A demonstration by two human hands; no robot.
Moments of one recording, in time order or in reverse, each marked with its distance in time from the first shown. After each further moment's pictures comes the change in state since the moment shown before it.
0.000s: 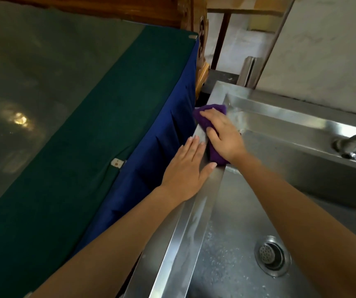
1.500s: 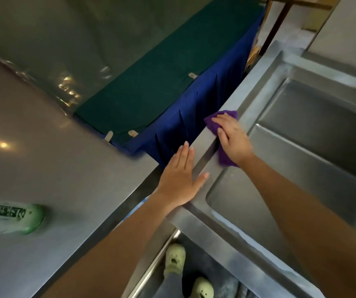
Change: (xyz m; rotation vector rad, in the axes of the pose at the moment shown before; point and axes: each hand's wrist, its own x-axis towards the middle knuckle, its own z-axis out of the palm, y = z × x) left_hand -0.302 0.003 0.086 -0.024 0.034 -0.305; right_hand -0.209 -0.140 0.065 -0.031 -0.111 -0.129
